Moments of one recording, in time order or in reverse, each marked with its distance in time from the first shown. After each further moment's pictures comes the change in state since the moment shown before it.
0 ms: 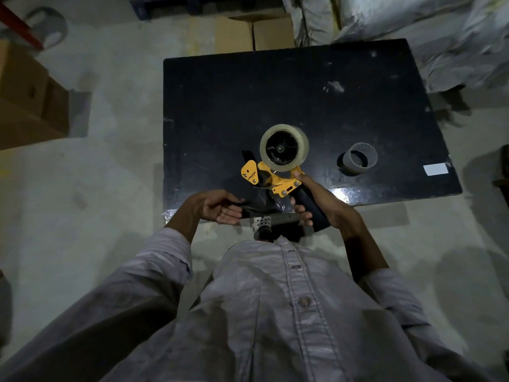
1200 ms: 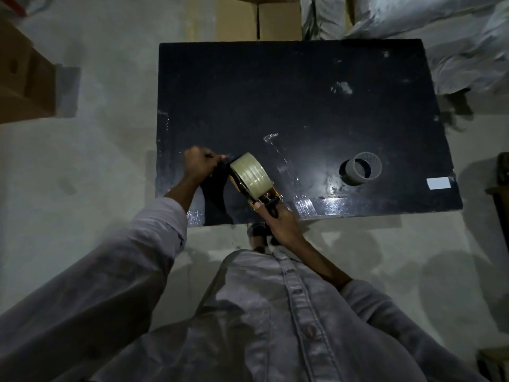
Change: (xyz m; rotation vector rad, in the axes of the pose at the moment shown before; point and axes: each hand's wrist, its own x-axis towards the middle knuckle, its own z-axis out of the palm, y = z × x) left_hand 0.039 0.077 -0.051 0.519 0.899 0.771; right_hand 0.093 0.082 0.053 -0.398 0.384 -0.264
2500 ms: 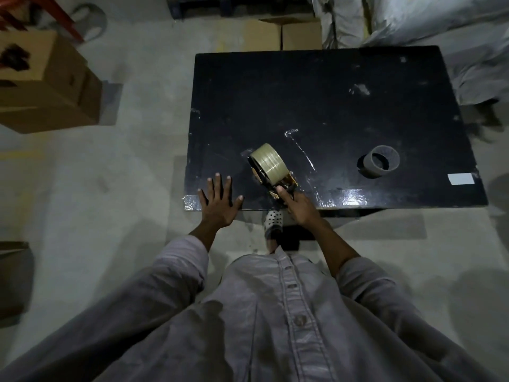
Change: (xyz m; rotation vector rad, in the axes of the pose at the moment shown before) left_hand -0.133 -0.109 0.044 0.552 -0.106 0.094; right_hand 0.018 0.008 -0.002 -0.148 -0.045 -0.023
